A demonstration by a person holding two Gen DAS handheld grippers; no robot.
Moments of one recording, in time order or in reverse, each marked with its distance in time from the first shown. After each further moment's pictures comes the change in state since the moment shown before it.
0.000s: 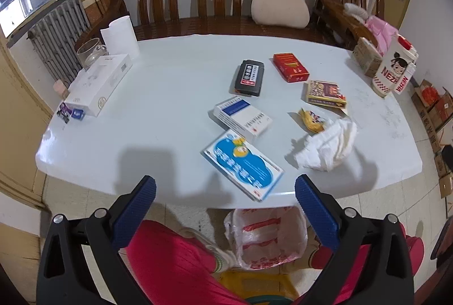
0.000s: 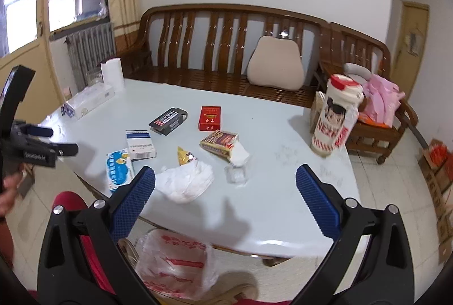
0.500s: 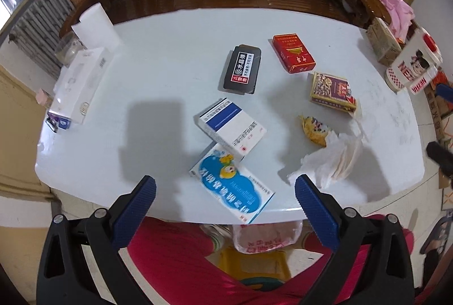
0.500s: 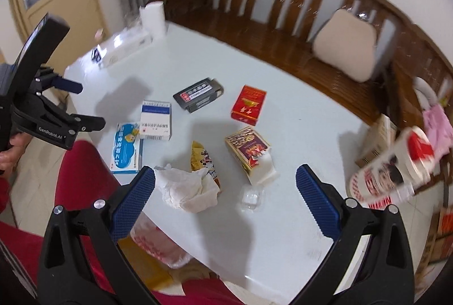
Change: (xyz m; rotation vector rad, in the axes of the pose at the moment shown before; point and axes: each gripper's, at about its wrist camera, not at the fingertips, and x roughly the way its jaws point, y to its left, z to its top) left arm 0.048 -0.025 0.076 0.006 0.249 0.012; right arm 0.111 0.000 0.086 -0.289 0.336 0.287
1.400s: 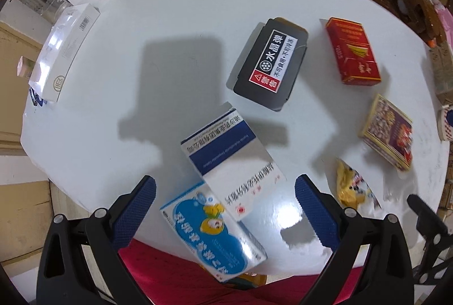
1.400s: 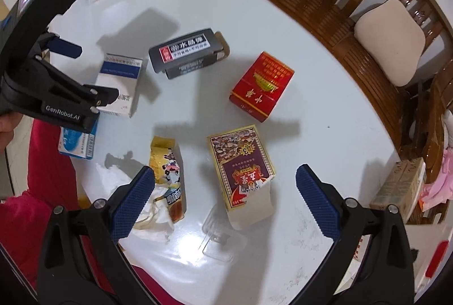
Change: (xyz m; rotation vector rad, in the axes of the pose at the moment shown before) left arm 0.112 -0.005 0.069 -0.188 0.232 0.087; right arm 0.138 -0.018 0.043 -0.214 0.294 0.046
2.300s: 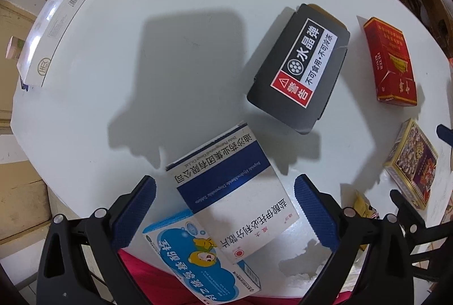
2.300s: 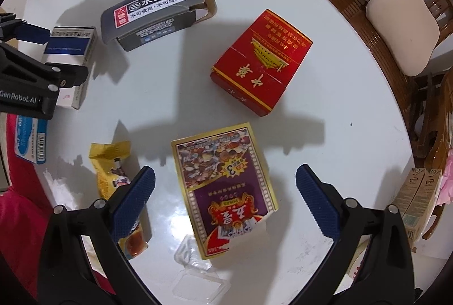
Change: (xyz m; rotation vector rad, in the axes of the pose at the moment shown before) left arm 0.056 0.025 0.037 -0.087 0.087 0.003; right arm 0.080 -0.017 0.014 -0.020 0.149 -0.022
